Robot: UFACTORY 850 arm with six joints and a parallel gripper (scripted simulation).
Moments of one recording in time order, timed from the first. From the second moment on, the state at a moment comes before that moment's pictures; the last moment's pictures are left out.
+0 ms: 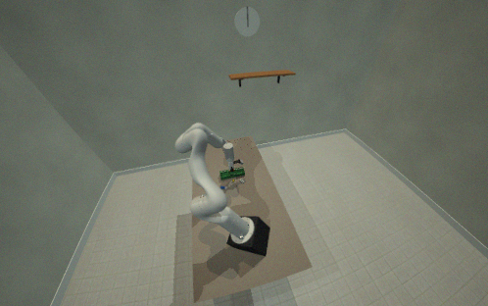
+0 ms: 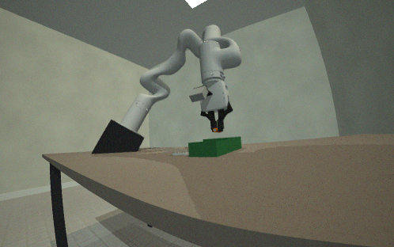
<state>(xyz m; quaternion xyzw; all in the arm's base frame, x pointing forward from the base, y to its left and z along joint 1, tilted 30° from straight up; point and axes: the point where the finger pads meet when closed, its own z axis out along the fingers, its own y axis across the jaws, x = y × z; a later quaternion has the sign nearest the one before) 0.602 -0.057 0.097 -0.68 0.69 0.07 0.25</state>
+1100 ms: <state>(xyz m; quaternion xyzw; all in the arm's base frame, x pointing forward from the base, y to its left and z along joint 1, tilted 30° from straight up) 0.608 -0.041 0.067 -0.68 0.69 0.07 0.25</state>
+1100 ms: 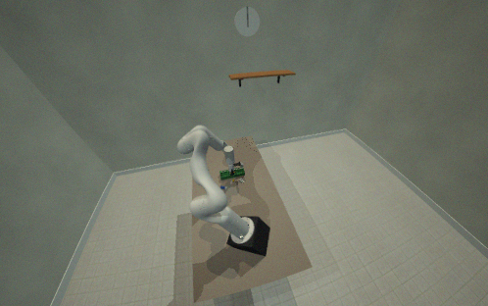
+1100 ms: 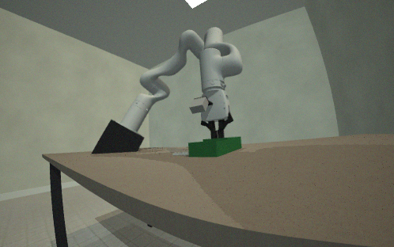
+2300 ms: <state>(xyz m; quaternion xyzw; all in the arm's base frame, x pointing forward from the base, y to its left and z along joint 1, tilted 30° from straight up) 0.606 -0.045 0.074 -0.68 0.69 0.07 0.25</state>
